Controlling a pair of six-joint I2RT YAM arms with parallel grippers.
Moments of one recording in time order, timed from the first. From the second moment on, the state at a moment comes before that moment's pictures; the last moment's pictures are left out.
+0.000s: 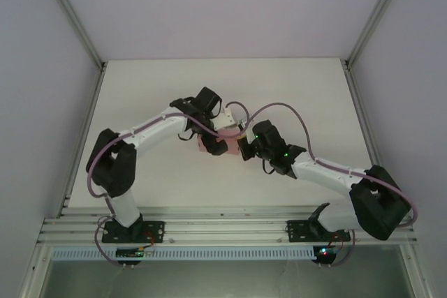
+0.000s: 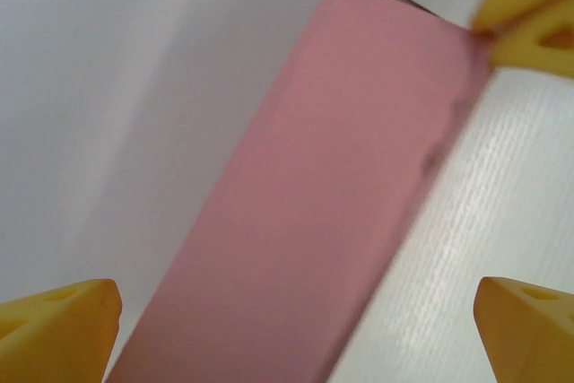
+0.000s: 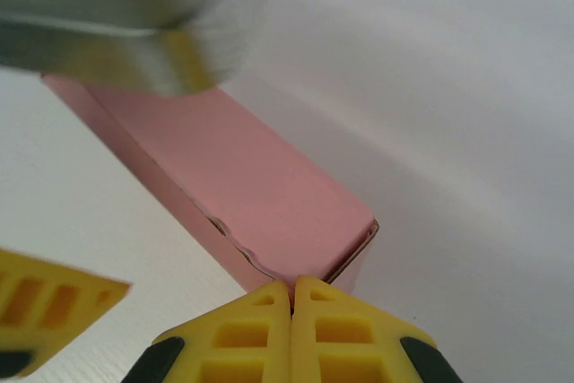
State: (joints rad) left arm -0.70 1.74 1.35 -0.75 0.19 0.47; right arm 0.73 1.32 0.67 0.03 0.03 0.13
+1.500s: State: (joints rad) left arm -0.54 1.56 1.14 -0.56 0.13 0.51; right arm 0.64 1.44 0.92 -0.31 -0.15 0.04
